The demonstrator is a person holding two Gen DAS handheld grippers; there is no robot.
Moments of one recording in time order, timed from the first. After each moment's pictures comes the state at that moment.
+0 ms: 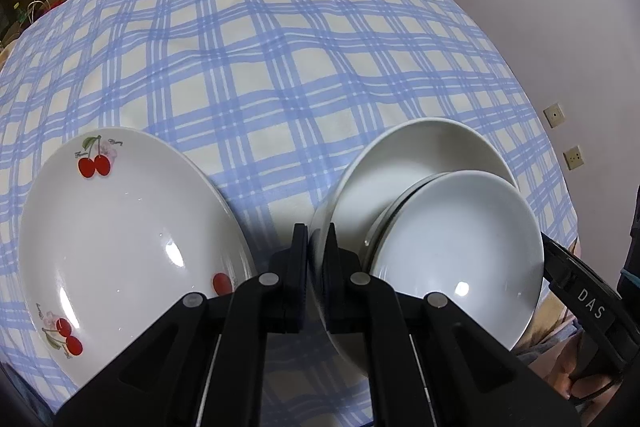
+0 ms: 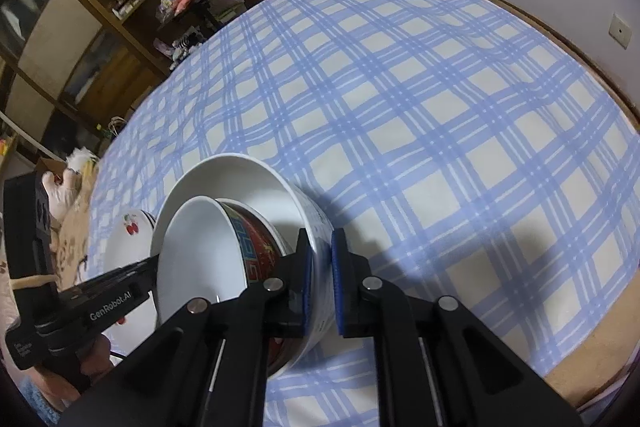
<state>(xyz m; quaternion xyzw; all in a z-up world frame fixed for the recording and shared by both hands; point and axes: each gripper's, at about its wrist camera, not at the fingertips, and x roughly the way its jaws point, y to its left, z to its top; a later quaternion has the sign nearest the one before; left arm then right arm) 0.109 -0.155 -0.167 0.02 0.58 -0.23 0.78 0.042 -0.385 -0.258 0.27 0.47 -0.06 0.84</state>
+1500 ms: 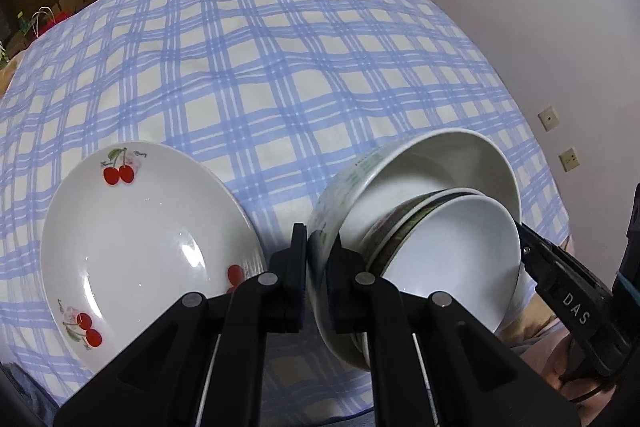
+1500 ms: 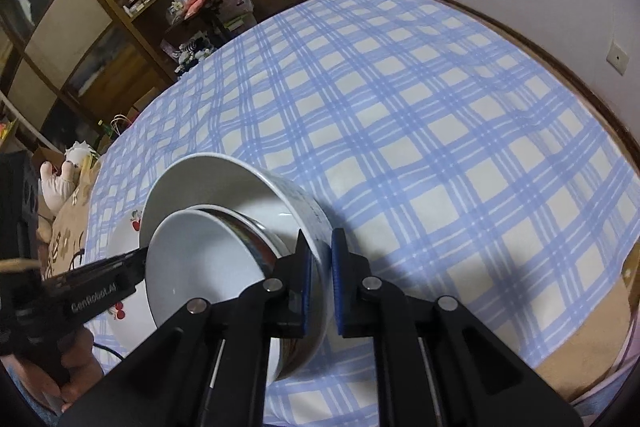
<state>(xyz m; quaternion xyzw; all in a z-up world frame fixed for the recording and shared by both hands) 0.097 -0.148 -0.147 0.03 0.56 -0.23 0.79 0.035 -0.375 -0.242 0.25 0.45 -0.07 0.85</state>
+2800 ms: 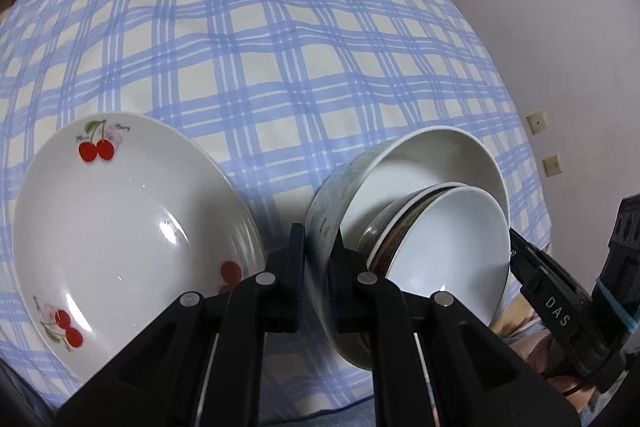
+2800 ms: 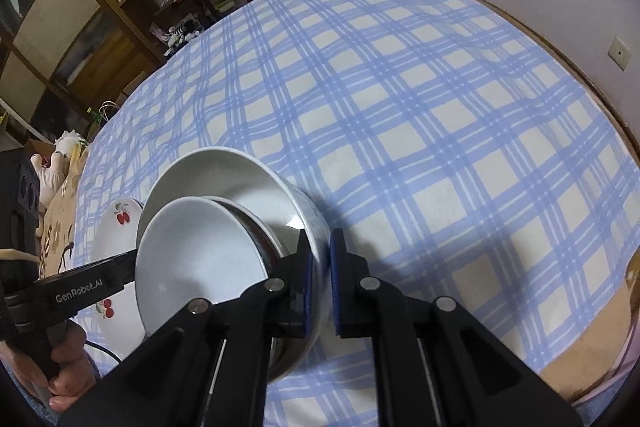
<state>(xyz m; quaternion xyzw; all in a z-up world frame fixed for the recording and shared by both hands) 0.121 -0.135 -0.162 -0.03 0.62 -0.24 0.75 0.053 -0.372 -0.248 0.23 0.48 -0.07 0.84</state>
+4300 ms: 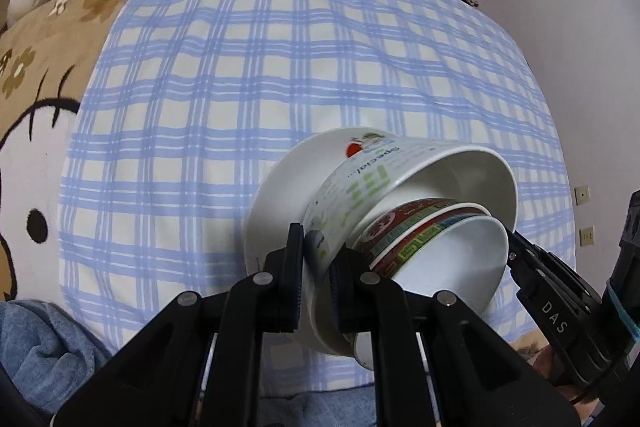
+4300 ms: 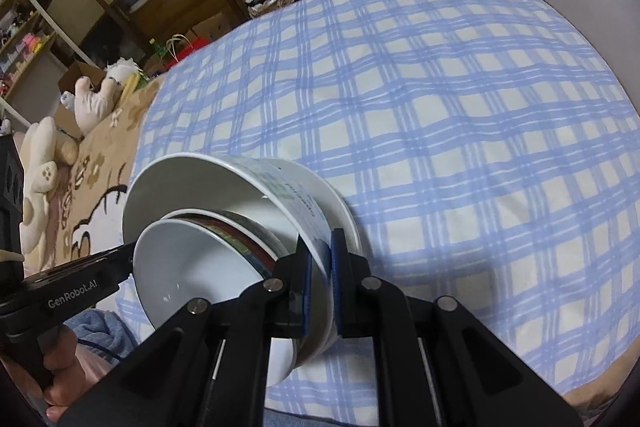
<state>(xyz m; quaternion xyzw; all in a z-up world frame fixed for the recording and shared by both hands) 0.126 0.027 -0.126 -0.07 0.60 -0.10 0.79 0.117 -0.213 -0.220 0.16 0.51 0.05 0.84</state>
